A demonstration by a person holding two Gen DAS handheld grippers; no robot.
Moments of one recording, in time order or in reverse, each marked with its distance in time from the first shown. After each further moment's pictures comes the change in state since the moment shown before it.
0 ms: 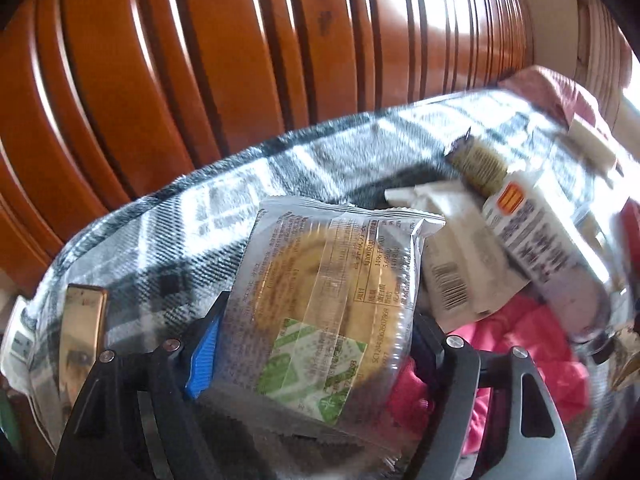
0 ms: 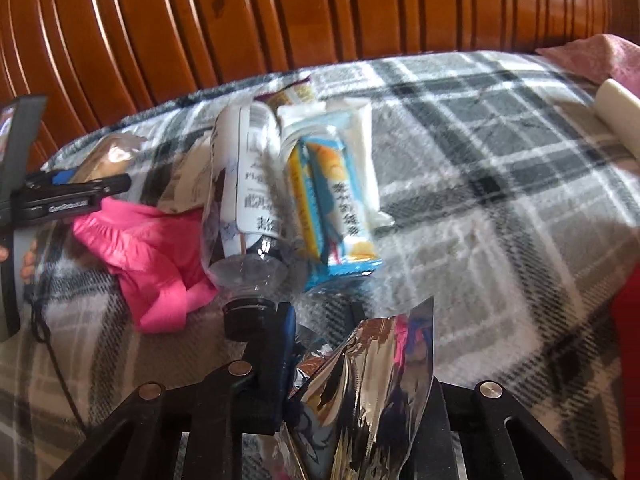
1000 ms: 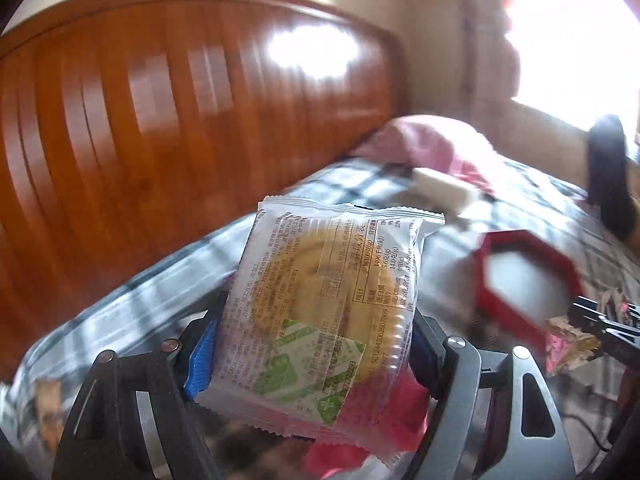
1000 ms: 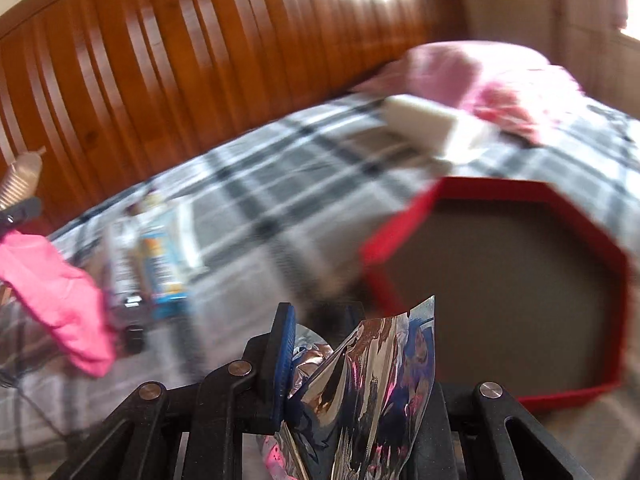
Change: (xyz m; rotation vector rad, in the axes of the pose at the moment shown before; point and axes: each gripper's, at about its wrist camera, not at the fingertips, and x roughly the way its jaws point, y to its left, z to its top) left arm -0.143 -0.190 0.061 0.235 -0.224 -0.355; right arm -0.150 -0.097 -0.044 0.282 -0.197 -0.323
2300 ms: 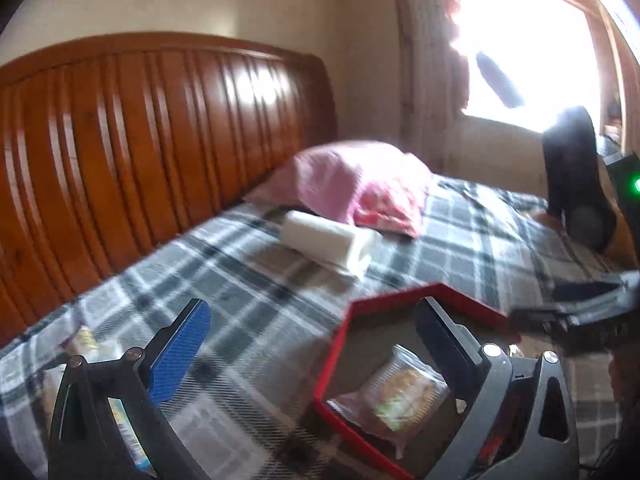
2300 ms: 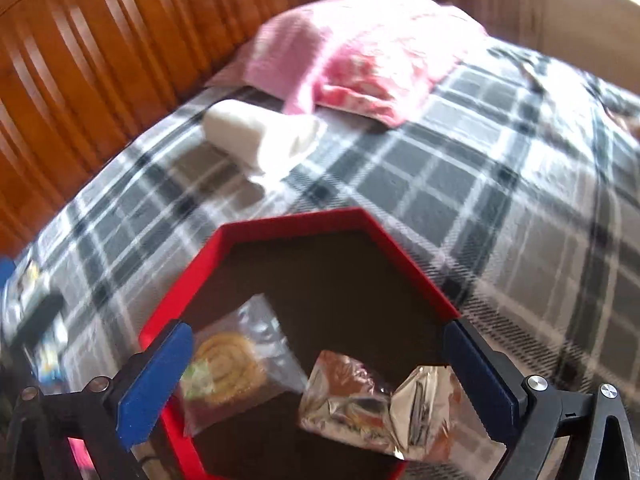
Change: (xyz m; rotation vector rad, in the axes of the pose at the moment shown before) left arm 0.048 -0.199 0.052 0.023 -0.156 -0.048; right arm 0.019 -0.165 0.092 0.125 0.177 -0.097
